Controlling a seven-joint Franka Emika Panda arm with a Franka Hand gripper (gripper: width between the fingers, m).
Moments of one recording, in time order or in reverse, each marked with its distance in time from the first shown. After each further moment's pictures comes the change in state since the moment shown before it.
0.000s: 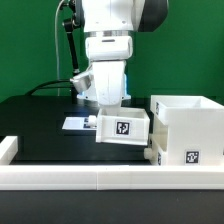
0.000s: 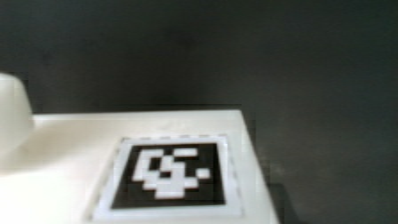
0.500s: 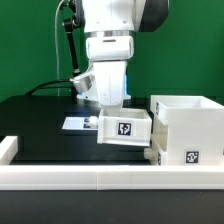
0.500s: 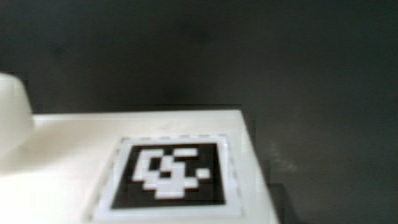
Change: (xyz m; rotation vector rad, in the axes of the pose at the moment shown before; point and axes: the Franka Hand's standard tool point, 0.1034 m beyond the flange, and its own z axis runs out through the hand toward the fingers) arm 0.004 0.007 0.000 -0.002 0.004 -0.008
